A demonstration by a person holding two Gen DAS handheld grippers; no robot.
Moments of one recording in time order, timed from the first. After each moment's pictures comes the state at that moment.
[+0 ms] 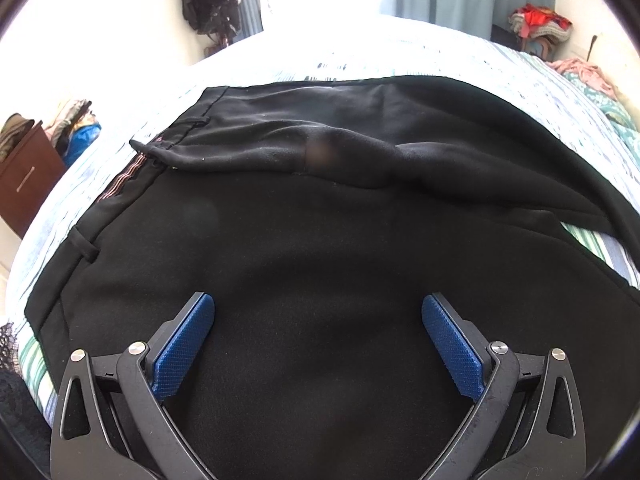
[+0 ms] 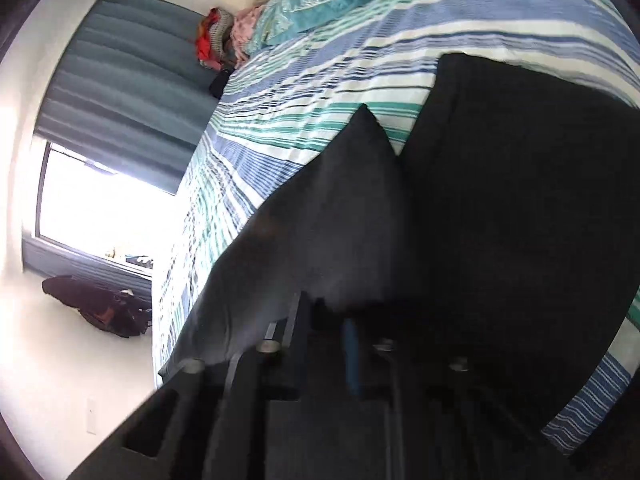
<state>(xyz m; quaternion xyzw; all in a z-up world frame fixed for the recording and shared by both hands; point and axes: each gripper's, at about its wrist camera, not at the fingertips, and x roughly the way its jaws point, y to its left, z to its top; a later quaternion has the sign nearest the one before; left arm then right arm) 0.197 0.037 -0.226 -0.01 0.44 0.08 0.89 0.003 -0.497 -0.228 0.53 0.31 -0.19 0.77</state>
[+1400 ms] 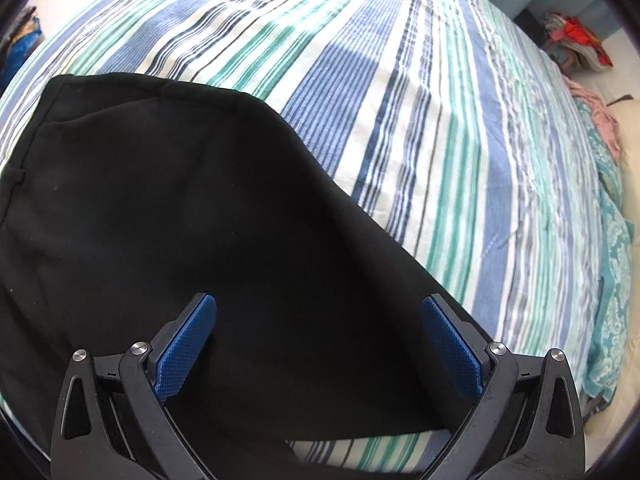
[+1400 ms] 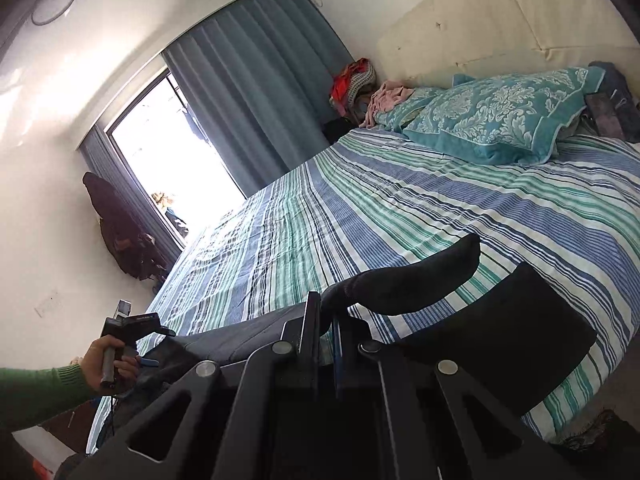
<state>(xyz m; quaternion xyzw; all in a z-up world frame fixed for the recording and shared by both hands) 0.388 -0.037 -0.196 -0.17 0.62 0.04 0.77 -0.030 -0.432 -0.093 0.27 0.22 -0.11 0.93</state>
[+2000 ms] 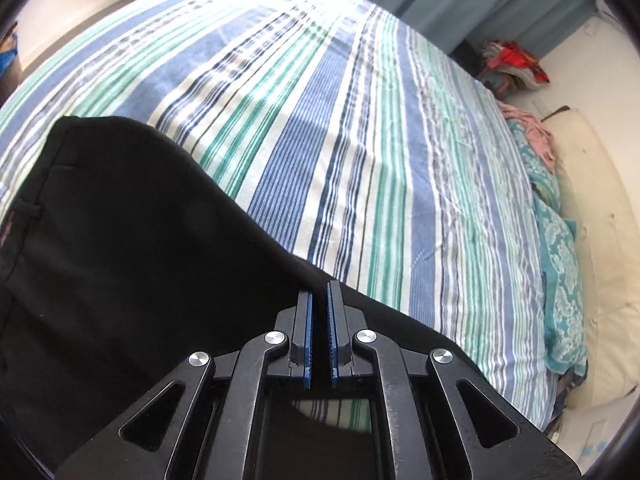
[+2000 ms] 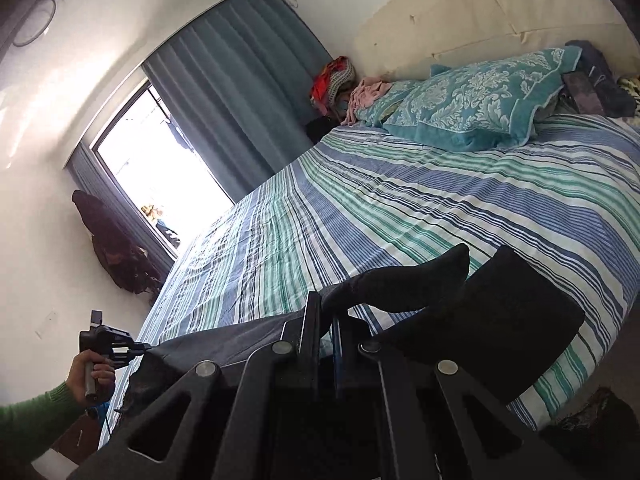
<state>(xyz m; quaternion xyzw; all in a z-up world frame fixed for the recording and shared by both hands) 0.326 0.015 -0.110 -0.21 0.52 -0.08 0.83 -0.044 -0.450 -0.105 0.31 0.22 -0.14 0.91</state>
